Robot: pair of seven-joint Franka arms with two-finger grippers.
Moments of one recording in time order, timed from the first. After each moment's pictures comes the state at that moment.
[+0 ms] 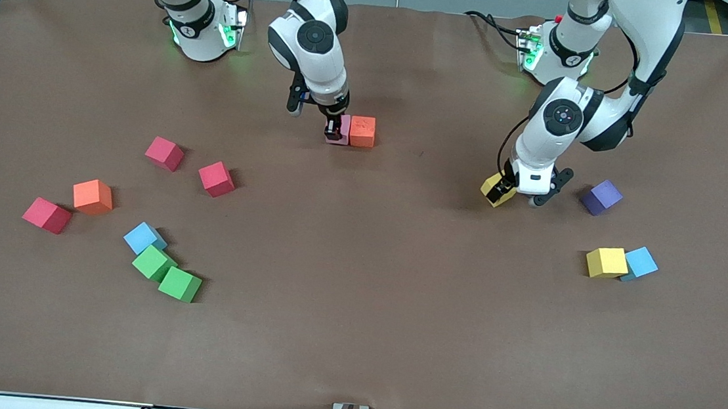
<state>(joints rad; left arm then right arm) -0.11 0.19 -0.28 -2.54 0.15 2.72 -1.29 1.00 0.26 -0.03 -2.34 0.16 2.64 2.48</state>
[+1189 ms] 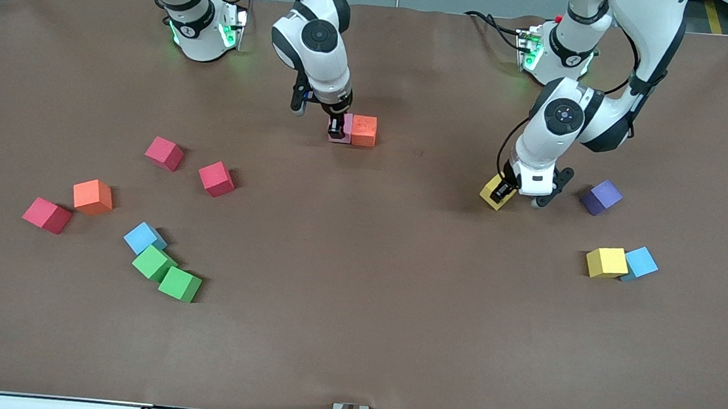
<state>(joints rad) -0.11 0.19 -0.30 -2.52 0.15 2.73 -1.45 1.02 0.27 -0.03 -2.34 0.16 2.66 2.48</state>
